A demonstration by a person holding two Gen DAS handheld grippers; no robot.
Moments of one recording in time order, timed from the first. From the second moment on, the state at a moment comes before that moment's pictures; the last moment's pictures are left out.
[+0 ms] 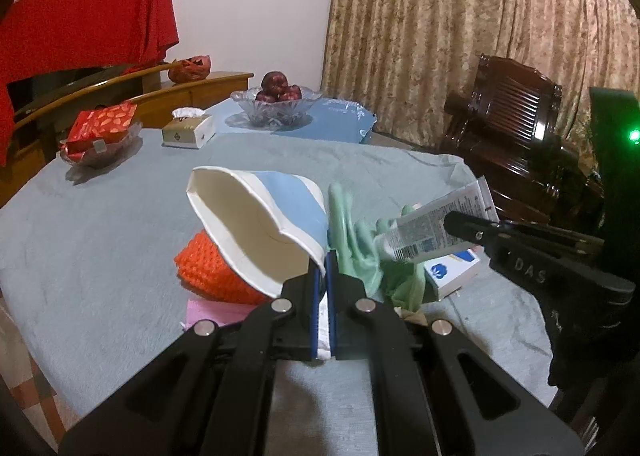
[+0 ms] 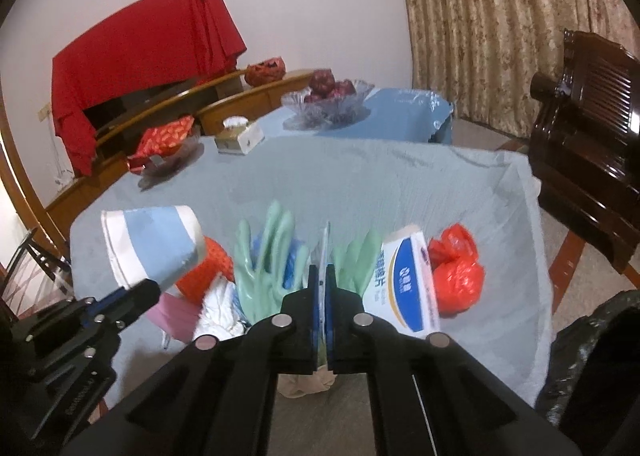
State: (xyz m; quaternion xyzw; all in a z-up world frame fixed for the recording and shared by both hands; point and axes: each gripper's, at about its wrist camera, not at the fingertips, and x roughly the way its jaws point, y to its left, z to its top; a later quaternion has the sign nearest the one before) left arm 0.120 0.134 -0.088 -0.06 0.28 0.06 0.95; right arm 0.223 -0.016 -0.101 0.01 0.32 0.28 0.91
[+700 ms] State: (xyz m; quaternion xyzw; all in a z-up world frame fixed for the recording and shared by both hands) left arm 0.111 0.049 -0.064 -0.04 0.28 -0.03 0.96; right arm 0.173 -0.122 -0.045 0.03 0.28 0.24 0.93
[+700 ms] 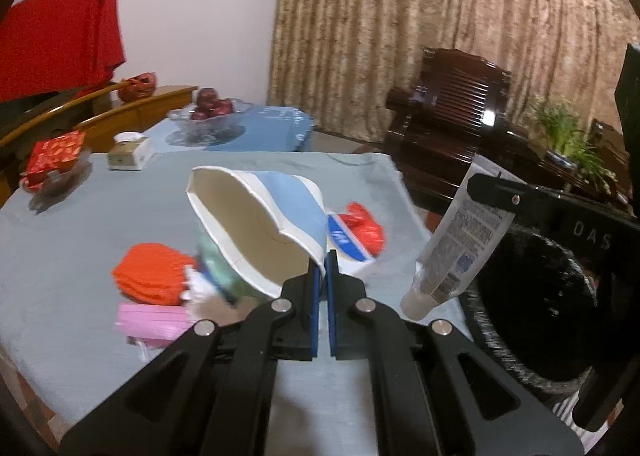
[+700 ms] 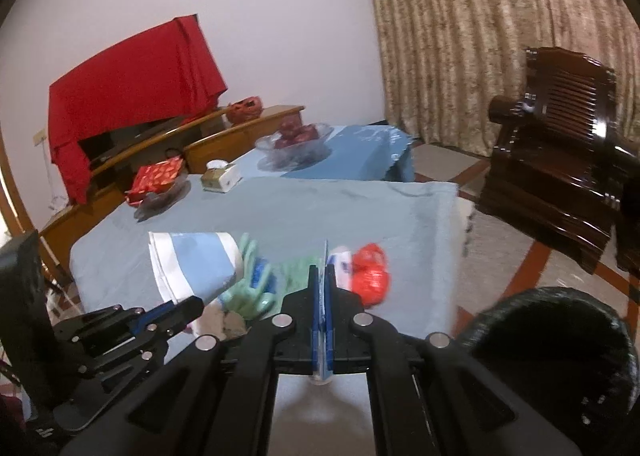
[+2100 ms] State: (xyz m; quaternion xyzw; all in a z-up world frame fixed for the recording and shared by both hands) left arm 0.127 -0.144 -0.112 0.02 0.33 -0.26 0.91; right arm 0.122 -0.325 -0.088 0.07 0.31 0.01 0.95
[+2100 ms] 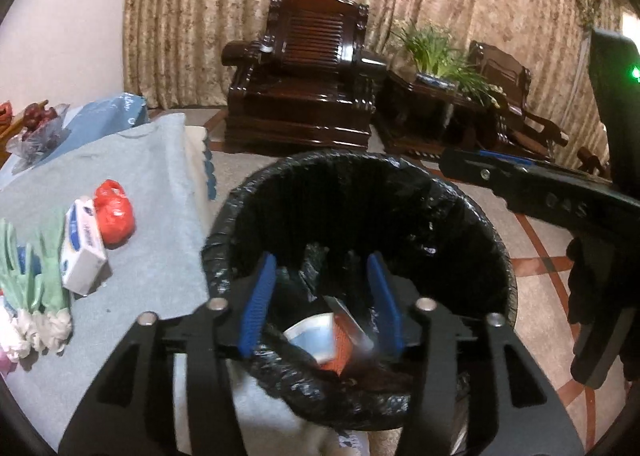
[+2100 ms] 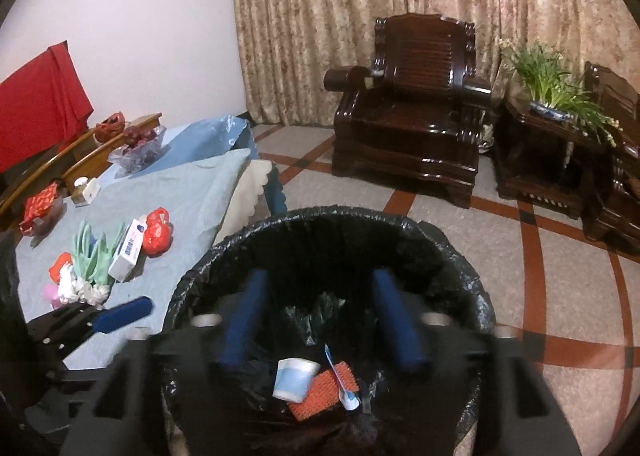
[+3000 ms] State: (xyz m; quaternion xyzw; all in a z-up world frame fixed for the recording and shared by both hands) left arm 0.100 0.085 -0.079 -0.02 0.27 0.03 0.96; right arm 0.151 -0.163 -0.085 0.05 0.27 0.15 0.95
